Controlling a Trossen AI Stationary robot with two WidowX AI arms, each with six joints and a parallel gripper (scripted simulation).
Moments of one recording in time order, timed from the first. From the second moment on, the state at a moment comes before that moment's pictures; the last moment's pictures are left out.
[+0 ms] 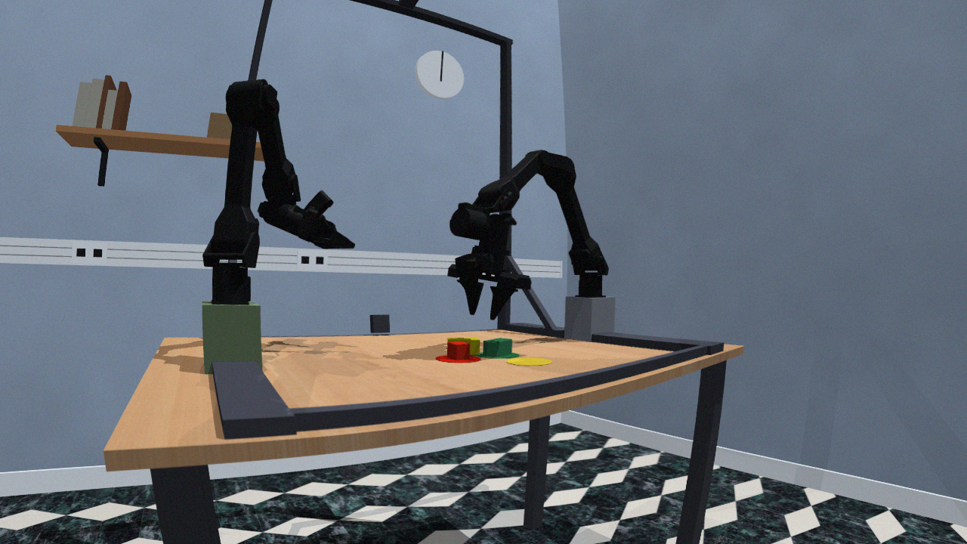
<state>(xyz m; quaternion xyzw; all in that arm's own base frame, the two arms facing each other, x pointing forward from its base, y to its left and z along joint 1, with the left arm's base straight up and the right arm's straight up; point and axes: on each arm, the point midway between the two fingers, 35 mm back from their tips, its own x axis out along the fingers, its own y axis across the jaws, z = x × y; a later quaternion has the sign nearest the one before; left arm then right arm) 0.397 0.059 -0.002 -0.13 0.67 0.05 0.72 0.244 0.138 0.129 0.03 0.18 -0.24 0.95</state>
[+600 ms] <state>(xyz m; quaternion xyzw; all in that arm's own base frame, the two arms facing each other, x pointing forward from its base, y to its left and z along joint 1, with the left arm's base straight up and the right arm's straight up) 0.423 0.027 -0.037 0.14 0.69 -0.15 0.70 0.244 0.138 0.129 0.03 0.18 -0.24 0.95</state>
